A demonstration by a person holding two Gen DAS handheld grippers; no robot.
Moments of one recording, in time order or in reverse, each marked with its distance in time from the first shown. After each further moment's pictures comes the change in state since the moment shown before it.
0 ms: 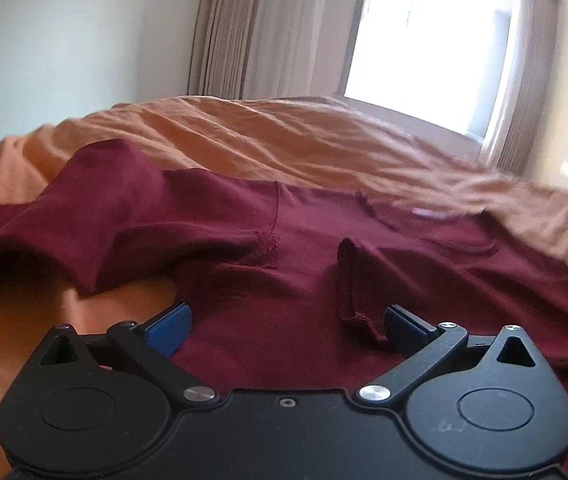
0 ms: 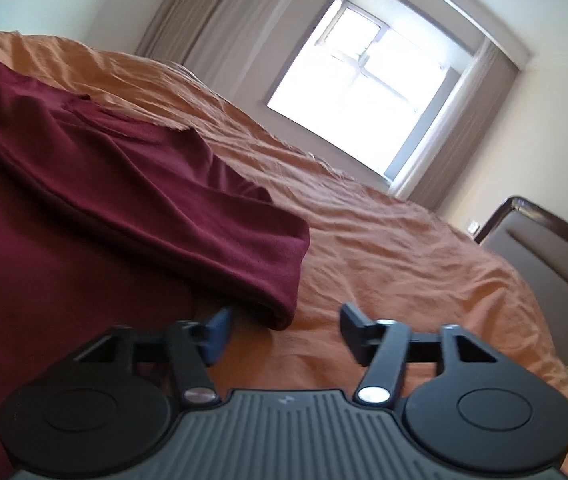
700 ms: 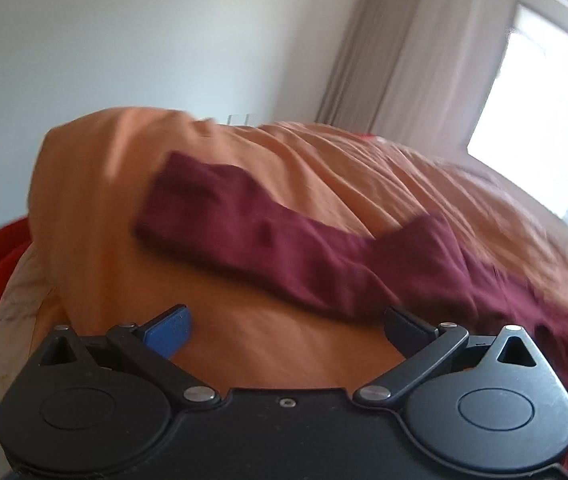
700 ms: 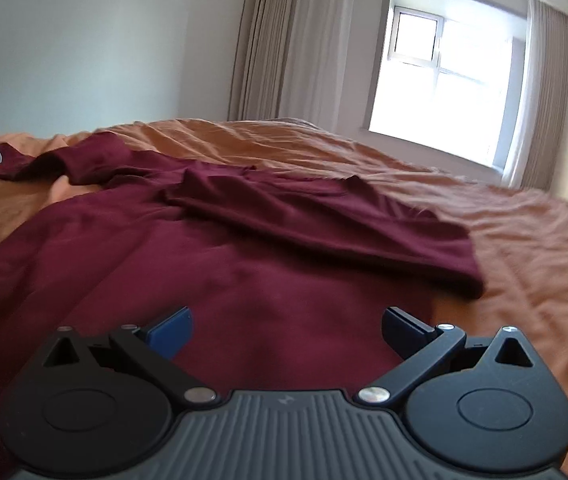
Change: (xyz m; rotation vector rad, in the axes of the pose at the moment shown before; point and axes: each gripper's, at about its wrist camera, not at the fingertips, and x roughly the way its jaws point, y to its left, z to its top) left arm -0.123 0.213 0.009 -0.312 -0.052 0.250; right arm -0.096 0.059 0.000 0.224 -0.089 0.438
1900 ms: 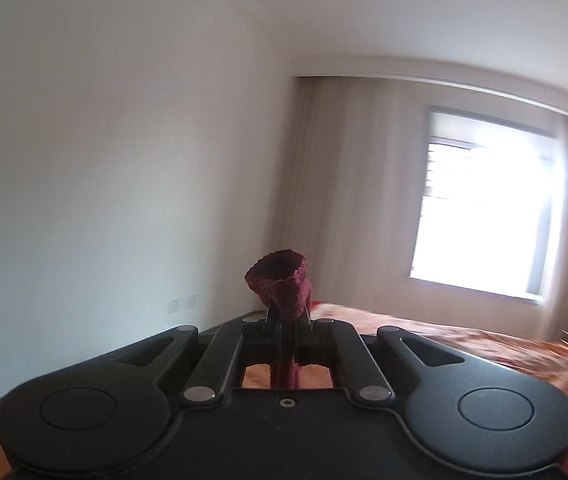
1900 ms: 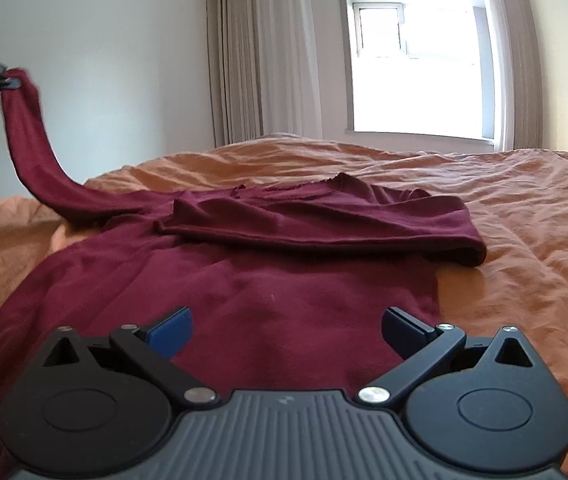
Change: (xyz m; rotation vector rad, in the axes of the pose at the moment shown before) left arm -0.041 -0.105 0.147 0.244 -0.494 -0.172; right arm -0.008 -0.020 -0.011 0.191 -0.063 0.024
